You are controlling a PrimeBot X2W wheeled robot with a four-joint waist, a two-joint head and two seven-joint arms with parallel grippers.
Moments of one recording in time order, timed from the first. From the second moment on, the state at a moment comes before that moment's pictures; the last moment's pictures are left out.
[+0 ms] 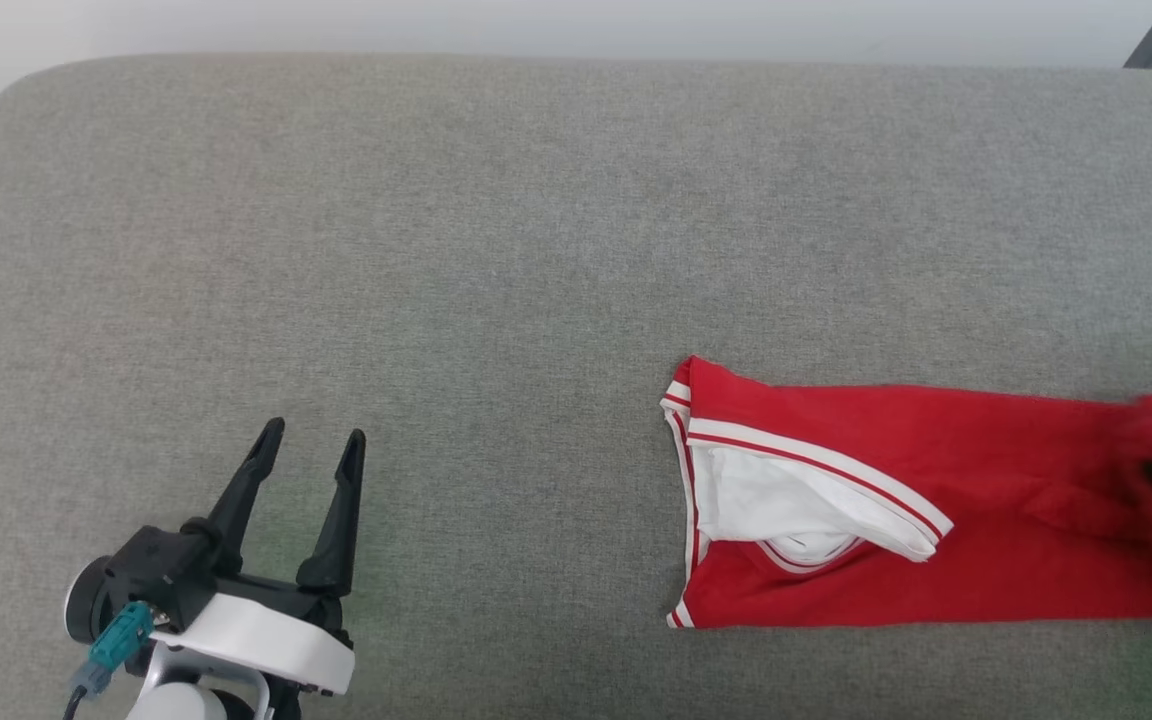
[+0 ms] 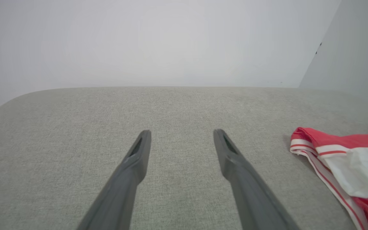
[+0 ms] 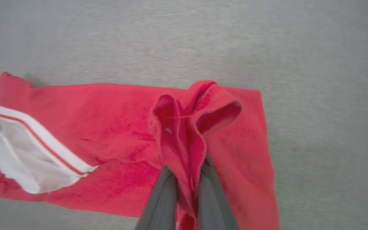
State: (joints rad) left arm -0.08 0.26 -0.17 0.12 -0.34 -0.13 -0.26; right arm -0.11 -0.50 -0.19 -0.02 0.69 0.13 0.82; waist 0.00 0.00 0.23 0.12
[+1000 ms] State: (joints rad) left arm -0.16 0.25 -0.22 0.17 -0.39 -0.13 -0.26; right arm -0.40 -0.39 0.49 0.07 0.63 0.13 0.70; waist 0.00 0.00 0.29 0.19
